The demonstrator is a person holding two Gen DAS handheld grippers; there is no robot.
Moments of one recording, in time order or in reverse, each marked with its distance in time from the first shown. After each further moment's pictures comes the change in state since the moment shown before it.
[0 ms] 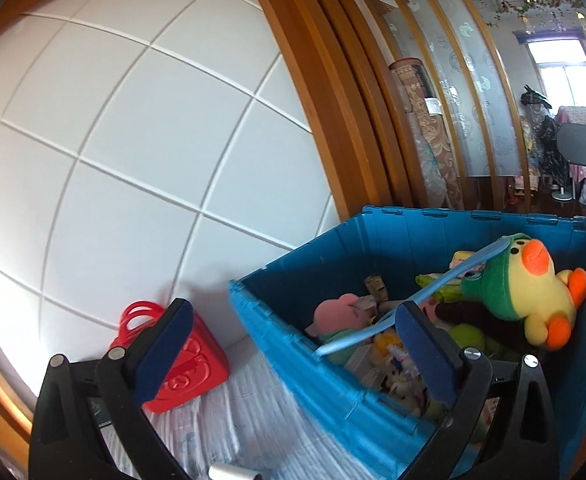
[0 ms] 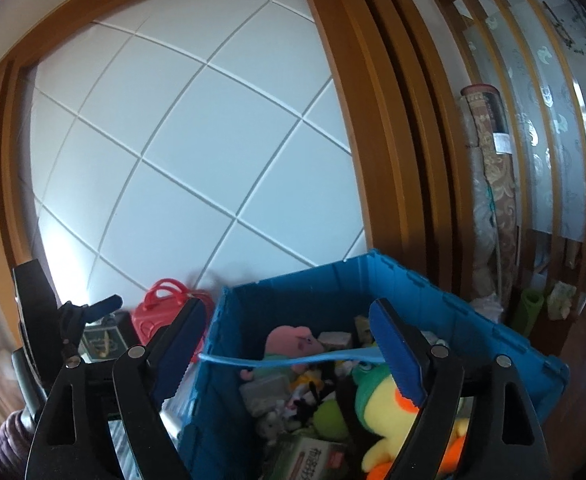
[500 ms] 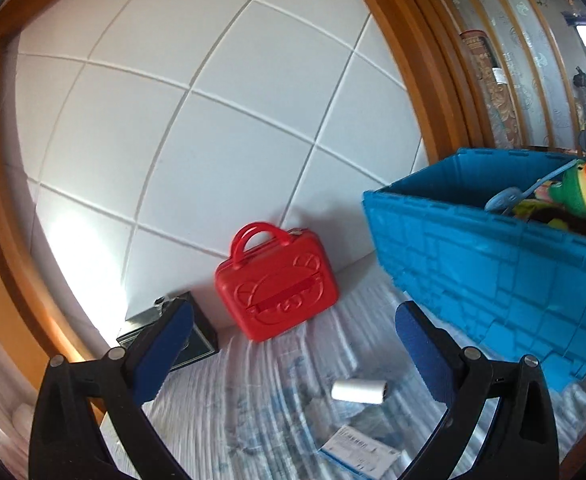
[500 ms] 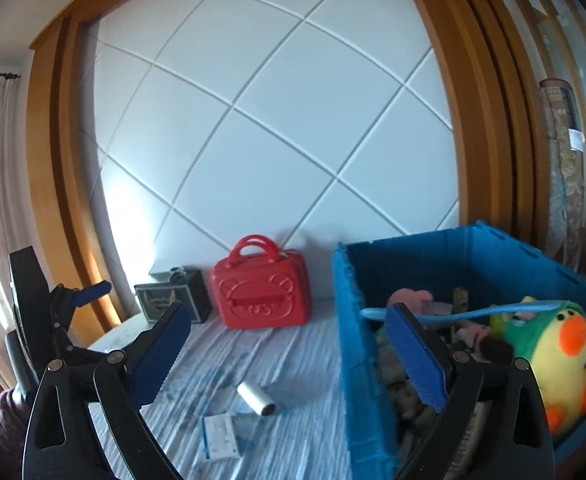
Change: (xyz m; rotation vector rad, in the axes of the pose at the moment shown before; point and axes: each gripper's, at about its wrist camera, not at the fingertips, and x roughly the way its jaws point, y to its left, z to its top) left arm -0.068 0.182 -0.125 -0.039 0.144 0.204; right arm 0.040 0.166 -0.057 -0.087 0.103 0.212
